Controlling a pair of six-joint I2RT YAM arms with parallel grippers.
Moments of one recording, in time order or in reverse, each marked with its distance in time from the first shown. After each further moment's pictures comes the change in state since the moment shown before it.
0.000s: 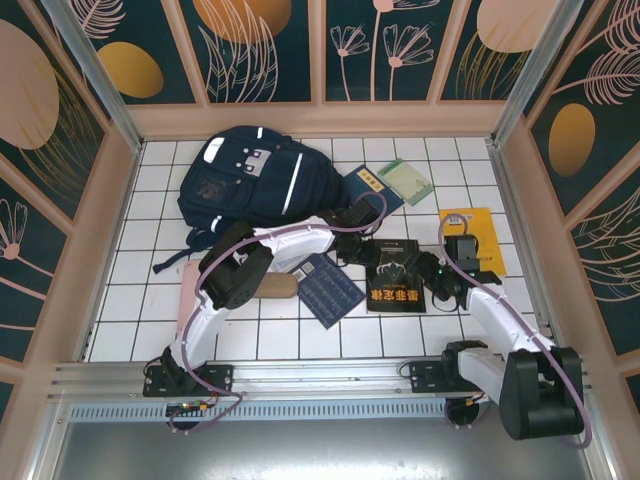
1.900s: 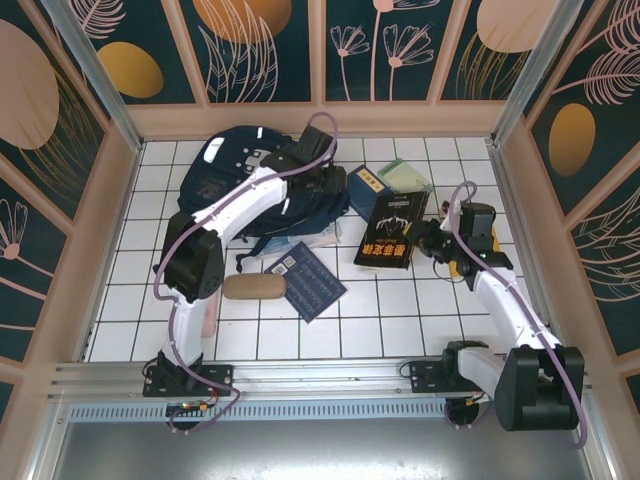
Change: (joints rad) left arm 0.274 -0.144 0.266 -0.126 -0.212 0.191; right arm -0.067 0.019 0.217 0.142 -0.379 -0.030
